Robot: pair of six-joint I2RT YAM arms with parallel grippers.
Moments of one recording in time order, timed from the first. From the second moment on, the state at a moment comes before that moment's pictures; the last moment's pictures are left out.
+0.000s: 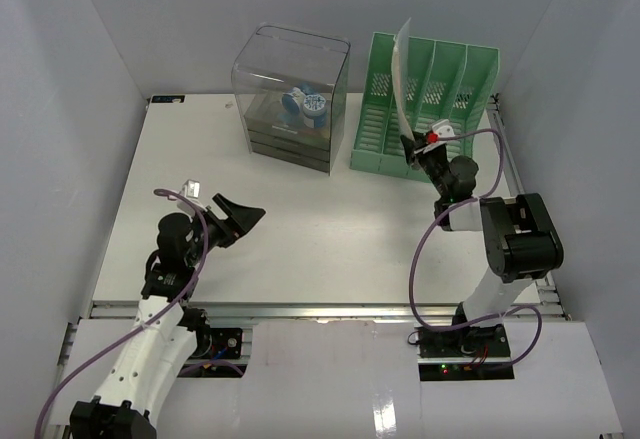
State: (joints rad) left arm -0.14 0.58 0.35 -0.03 0.39 -0.86; right arm 0.16 1.72 0.67 1.24 -0.33 -0.10
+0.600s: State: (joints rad) left arm -0.14 0.52 0.33 -0.02 0.47 -0.88; right arm 0.14 1.52 1.02 0.99 -0.36 0.01
